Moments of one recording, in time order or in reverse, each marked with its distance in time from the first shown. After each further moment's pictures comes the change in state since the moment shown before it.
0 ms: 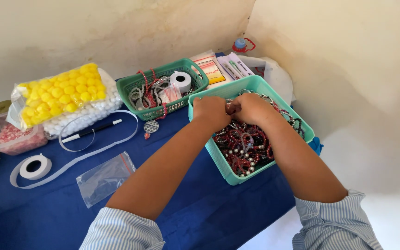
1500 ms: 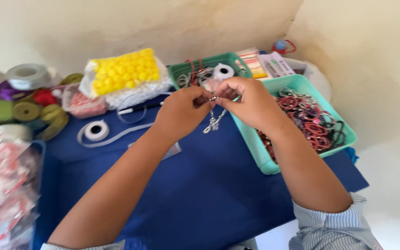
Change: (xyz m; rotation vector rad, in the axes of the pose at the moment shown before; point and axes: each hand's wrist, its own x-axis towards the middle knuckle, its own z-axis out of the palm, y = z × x) left_hand -0.176 -0.111 -0.087 -0.642 0.493 0.058; right_hand -0.061 -0.195 -0.017 0.550 0.149 -0.473
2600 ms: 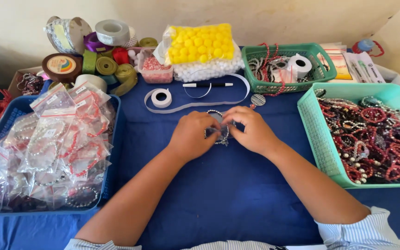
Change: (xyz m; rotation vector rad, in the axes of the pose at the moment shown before) left_hand -0.128 -0.094 -0.052 0.261 0.072 0.040; right_hand 0.001 0.040 0.163 -0.057 -0.186 -0.335
